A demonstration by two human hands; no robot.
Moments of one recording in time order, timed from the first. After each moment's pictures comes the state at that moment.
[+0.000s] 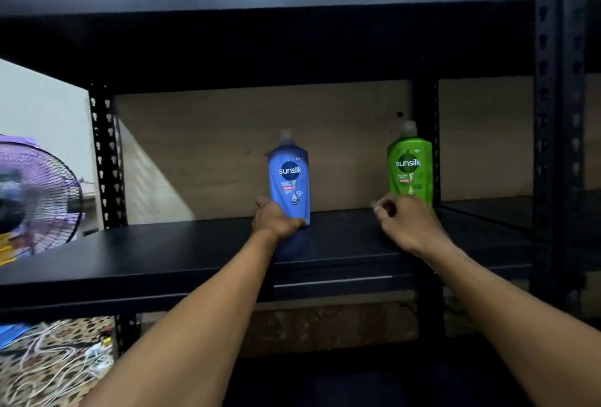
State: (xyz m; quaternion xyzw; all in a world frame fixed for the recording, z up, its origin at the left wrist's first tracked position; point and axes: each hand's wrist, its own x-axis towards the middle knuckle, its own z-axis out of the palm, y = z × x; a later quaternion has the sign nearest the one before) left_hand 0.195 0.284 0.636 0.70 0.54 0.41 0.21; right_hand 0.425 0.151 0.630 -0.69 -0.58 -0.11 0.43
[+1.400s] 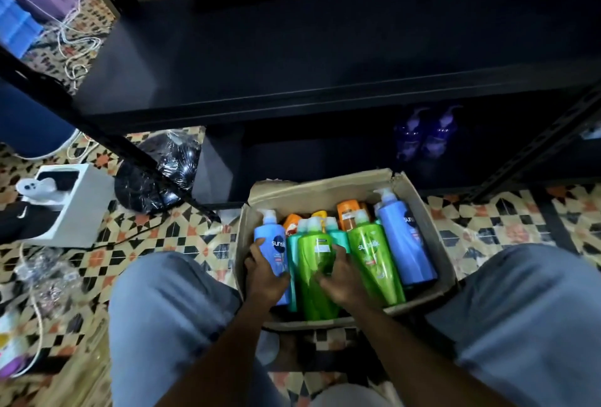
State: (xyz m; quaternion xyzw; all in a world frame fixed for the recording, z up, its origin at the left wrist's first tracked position) left_hand -0.009 -0.044 -0.018 0.55 0.75 0.11 0.35; right_hand 0.159 -0.077 -0.037 -0.76 -0.43 0.46 0.16
